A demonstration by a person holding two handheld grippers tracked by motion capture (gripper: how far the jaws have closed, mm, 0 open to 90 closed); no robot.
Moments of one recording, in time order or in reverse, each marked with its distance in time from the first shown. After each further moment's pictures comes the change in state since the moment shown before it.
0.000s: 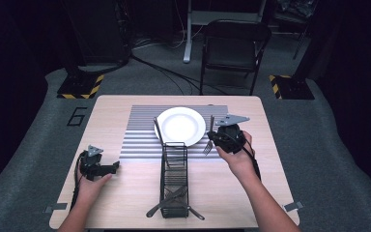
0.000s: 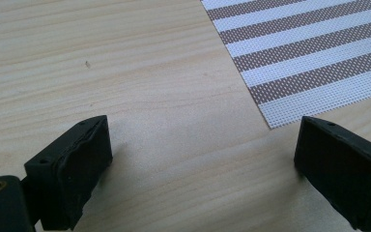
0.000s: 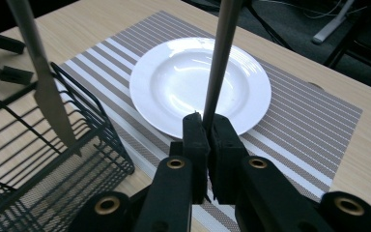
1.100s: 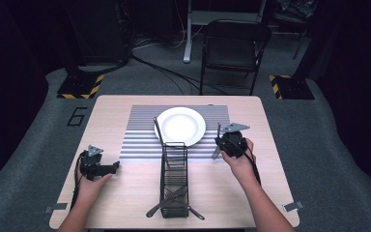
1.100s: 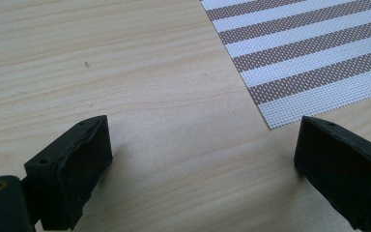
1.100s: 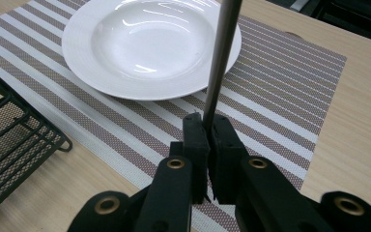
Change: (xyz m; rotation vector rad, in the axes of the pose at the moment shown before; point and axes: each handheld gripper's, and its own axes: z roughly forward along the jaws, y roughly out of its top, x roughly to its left) left arm 0.000 0.000 0.000 0.000 -0.001 0.003; right arm -0.029 -0.048 0.040 0.061 -0.087 0.057
